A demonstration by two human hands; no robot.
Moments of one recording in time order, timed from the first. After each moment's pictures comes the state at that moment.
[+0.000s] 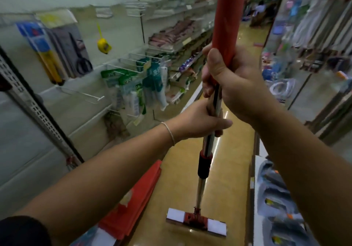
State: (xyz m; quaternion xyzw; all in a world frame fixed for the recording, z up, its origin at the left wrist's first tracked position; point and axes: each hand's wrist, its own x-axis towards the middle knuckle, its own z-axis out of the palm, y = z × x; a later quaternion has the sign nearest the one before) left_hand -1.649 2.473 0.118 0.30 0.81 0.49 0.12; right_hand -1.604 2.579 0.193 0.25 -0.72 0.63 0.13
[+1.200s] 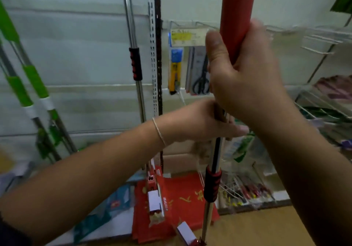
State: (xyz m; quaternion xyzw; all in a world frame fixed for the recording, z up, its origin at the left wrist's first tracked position) left_hand -1.800 2.305 0.174 -0.06 0.88 0.45 -0.11; right_hand -1.862 2.387 0.231 0.50 -0.68 0.53 0.09
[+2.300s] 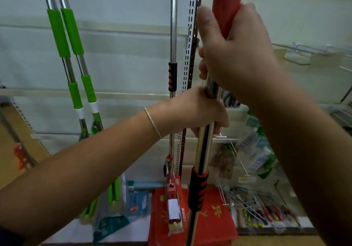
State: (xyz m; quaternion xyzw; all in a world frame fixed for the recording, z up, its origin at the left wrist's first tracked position) left_hand -1.710 2.273 0.224 -0.26 0.84 0.46 -0.11; right_hand -1.773 2.343 0.284 0.55 -0.63 0.55 -0.01
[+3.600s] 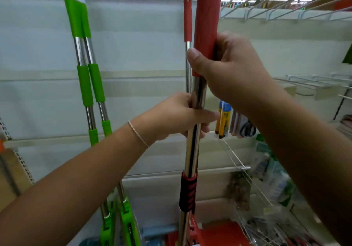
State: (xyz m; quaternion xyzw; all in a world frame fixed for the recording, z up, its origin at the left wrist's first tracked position) left_hand -1.615 2.175 0.276 -0.18 0.85 0.46 -0.20; right_hand -1.695 2.279 0.332 0.57 -0.61 0.55 0.02
